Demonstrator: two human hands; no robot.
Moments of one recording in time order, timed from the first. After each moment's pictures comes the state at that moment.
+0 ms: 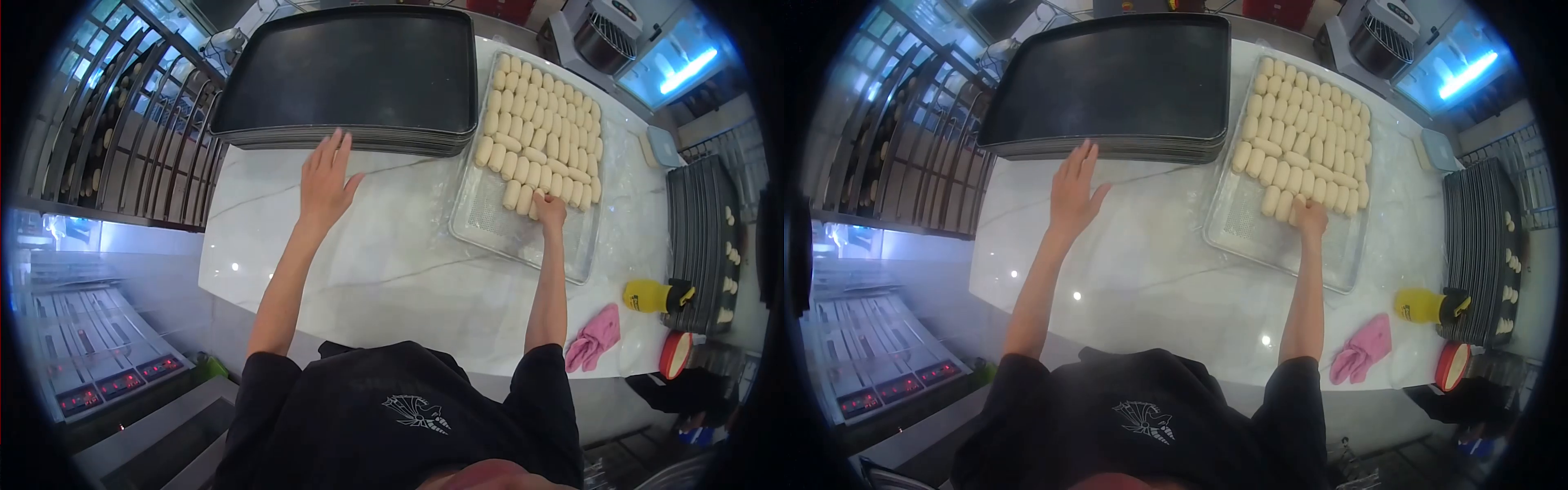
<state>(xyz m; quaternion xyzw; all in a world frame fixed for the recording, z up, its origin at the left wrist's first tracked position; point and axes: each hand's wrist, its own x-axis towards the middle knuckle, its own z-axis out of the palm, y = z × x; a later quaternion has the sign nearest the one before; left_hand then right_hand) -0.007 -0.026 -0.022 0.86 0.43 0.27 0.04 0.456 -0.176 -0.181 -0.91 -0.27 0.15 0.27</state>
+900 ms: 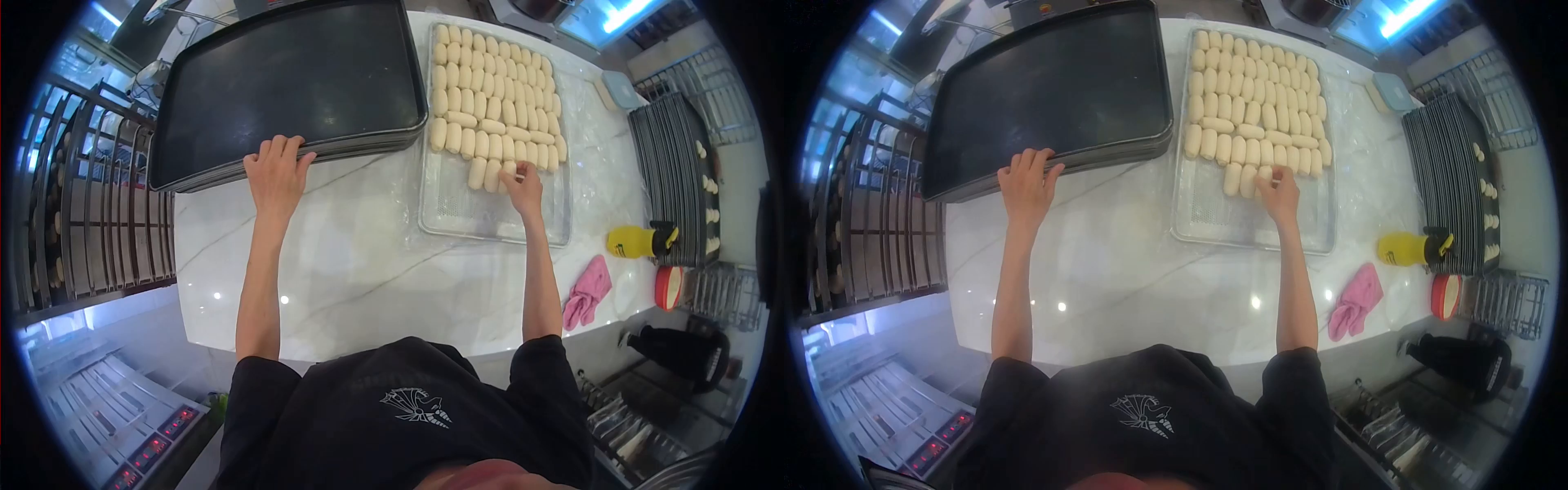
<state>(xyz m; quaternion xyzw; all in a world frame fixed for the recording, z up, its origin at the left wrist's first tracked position) 0.019 0.043 -0.026 0.89 0.38 0.24 -0.07 0.413 -0.196 -0.128 -0.86 -0.30 0.13 0.39</state>
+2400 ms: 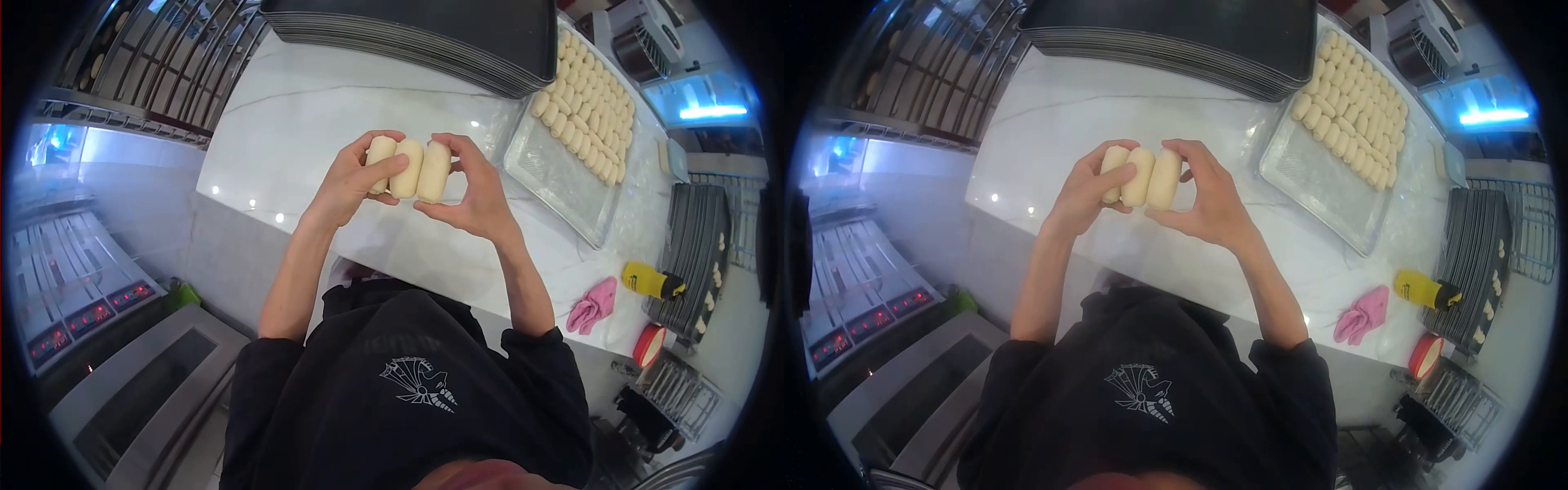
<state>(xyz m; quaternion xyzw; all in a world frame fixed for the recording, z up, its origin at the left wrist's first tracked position) -0.121 -0.149 0.023 0.41 0.43 0.29 0.75 0.089 -0.193 0.027 -0.52 -0.69 0.35 0.35</state>
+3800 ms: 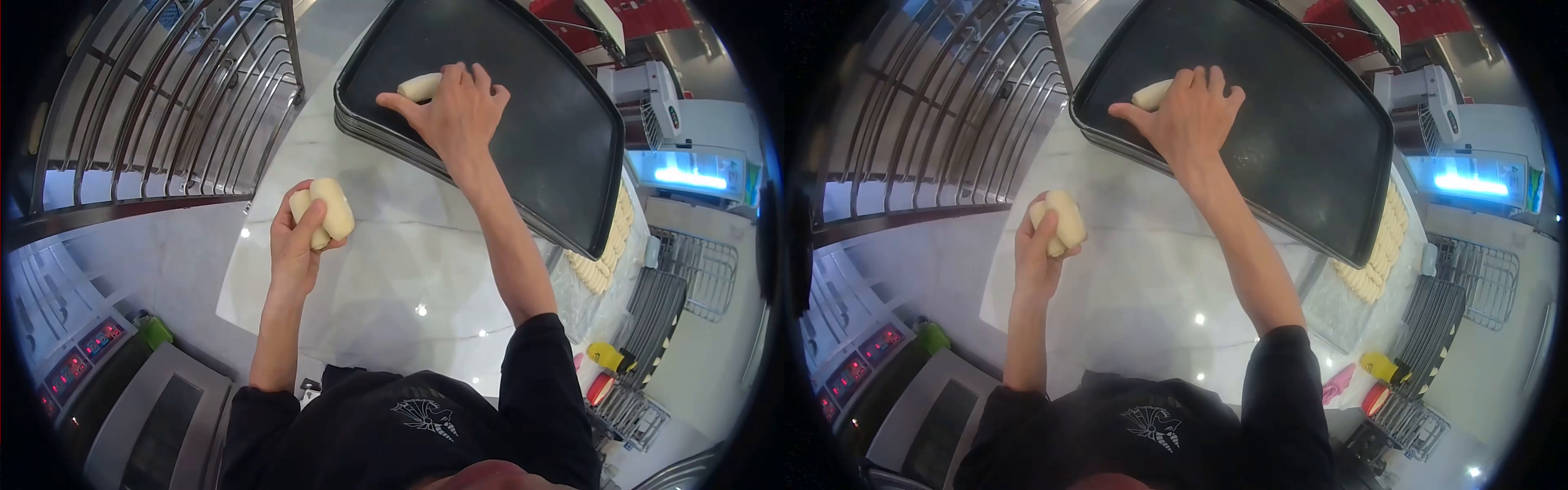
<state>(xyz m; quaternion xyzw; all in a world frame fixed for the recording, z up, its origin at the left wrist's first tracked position) -0.318 0.093 -0.062 0.16 0.44 0.51 0.72 -0.104 0.229 -0.019 -0.65 -0.72 -0.19 0.18</state>
